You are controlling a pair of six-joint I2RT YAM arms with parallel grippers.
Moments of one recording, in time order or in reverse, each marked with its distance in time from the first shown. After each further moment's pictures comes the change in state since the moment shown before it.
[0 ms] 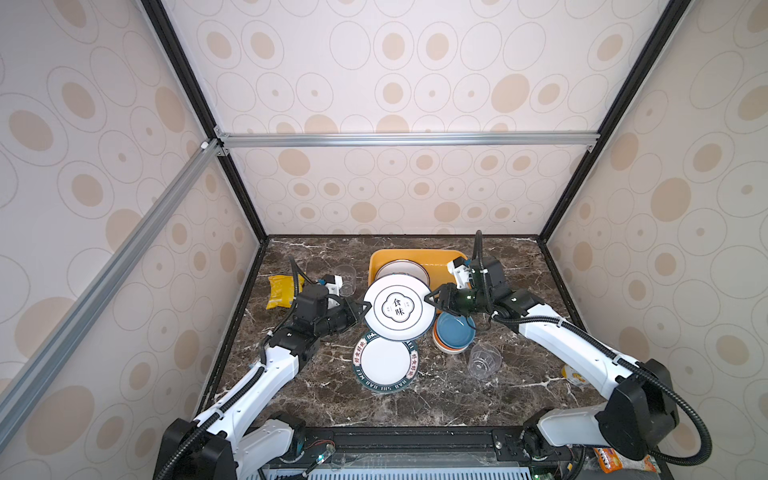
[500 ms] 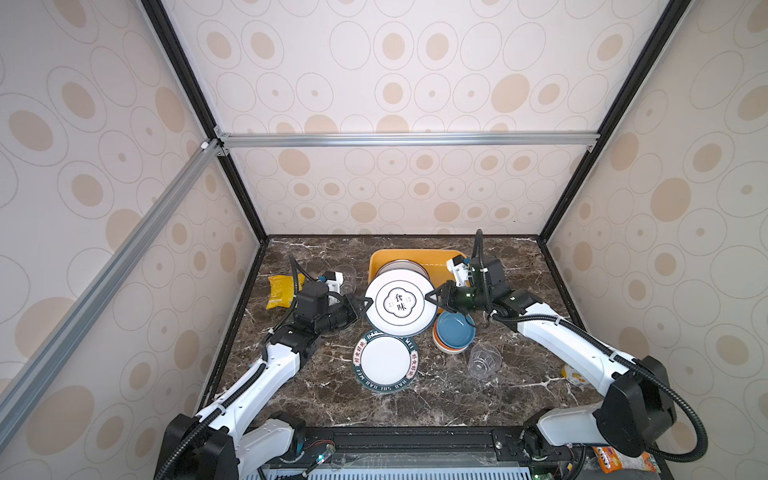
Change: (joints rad) left arm 0.002 0.024 0.013 0.040 0.014 -0.026; right arm -0.010 0.018 0.000 0.043 -0.024 0.025
